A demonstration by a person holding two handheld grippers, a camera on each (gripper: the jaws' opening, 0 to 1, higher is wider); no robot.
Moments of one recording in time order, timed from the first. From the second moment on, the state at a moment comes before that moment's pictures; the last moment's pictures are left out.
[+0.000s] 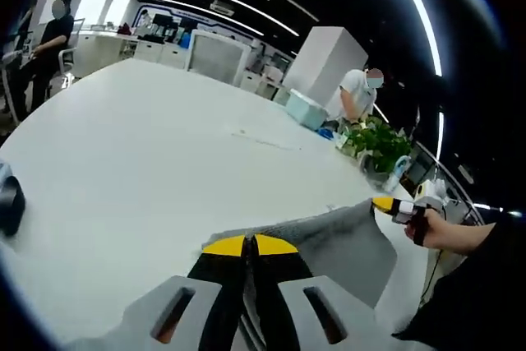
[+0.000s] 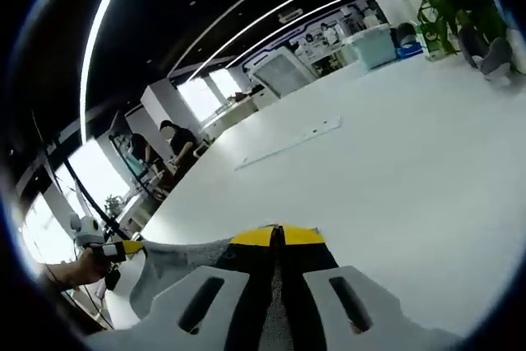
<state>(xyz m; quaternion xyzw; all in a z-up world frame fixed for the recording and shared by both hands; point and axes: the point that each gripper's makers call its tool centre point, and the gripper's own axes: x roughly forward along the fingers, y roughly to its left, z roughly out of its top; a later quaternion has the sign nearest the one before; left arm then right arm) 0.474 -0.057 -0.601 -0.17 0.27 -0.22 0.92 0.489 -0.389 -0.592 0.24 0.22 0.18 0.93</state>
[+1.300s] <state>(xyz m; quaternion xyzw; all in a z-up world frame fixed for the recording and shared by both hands) 0.437 -0.066 -0.519 -0.17 0.16 -0.21 0.95 0.468 -0.399 -0.533 0.19 0.15 0.21 0.95</state>
